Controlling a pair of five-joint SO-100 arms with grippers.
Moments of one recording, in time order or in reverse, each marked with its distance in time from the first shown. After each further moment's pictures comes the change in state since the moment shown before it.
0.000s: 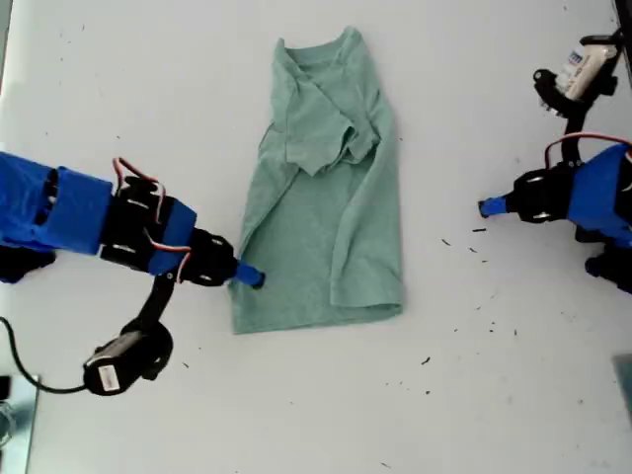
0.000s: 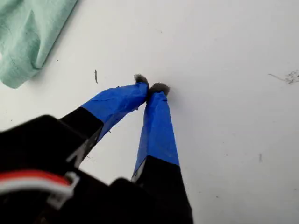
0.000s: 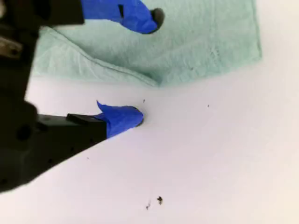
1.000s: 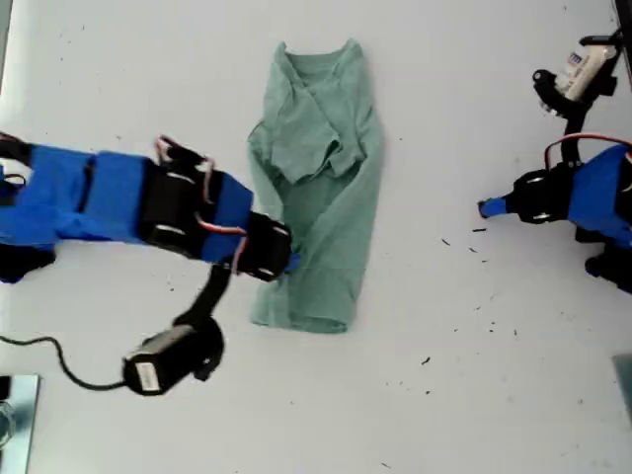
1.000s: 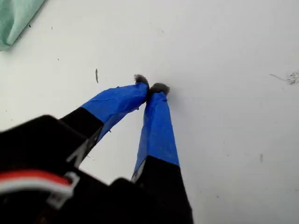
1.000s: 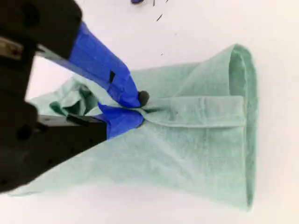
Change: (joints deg) arm 0 -2.8 -22.8 -52.3 15.1 10.6; arm 1 -0.4 0.0 0.0 0.0 0.0
